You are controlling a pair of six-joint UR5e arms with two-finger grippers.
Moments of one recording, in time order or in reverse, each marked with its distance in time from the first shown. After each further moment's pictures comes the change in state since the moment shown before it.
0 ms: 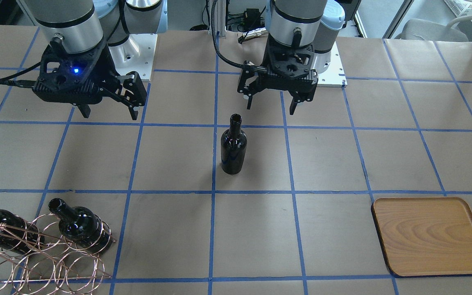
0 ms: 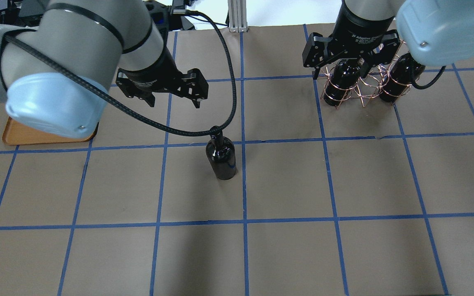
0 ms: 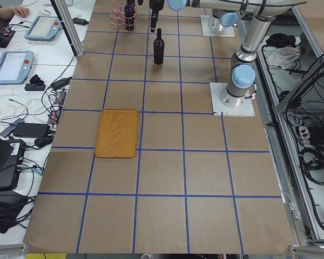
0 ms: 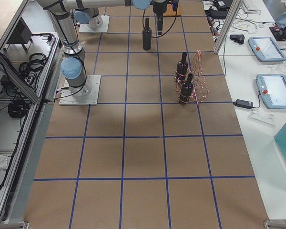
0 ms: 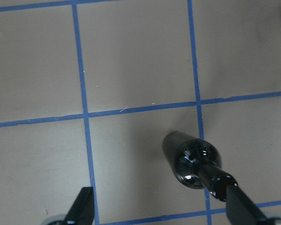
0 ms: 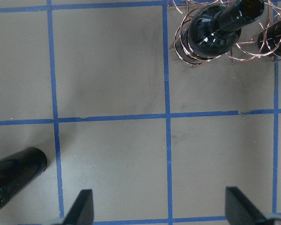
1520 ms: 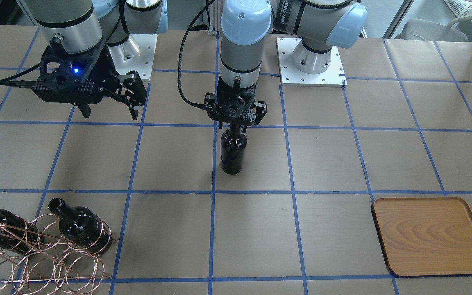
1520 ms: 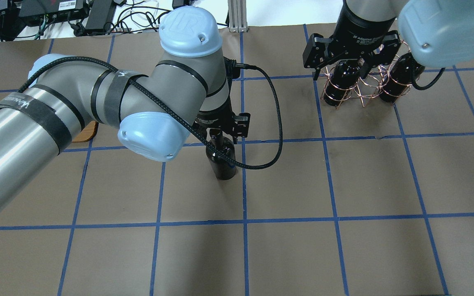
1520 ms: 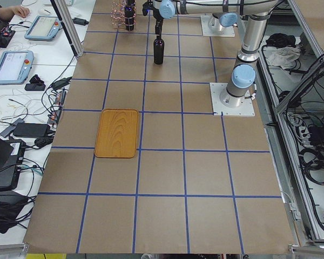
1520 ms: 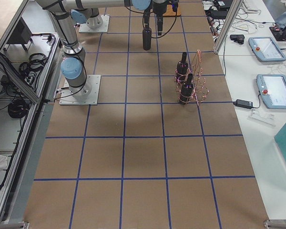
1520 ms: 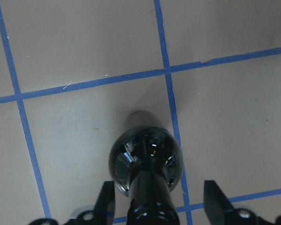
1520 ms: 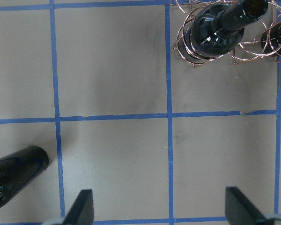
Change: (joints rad) left arm -0.113 -0.134 -0.067 0.092 0.006 -0.066; right arm -0.001 -0.002 0.005 -0.004 0.008 -0.005
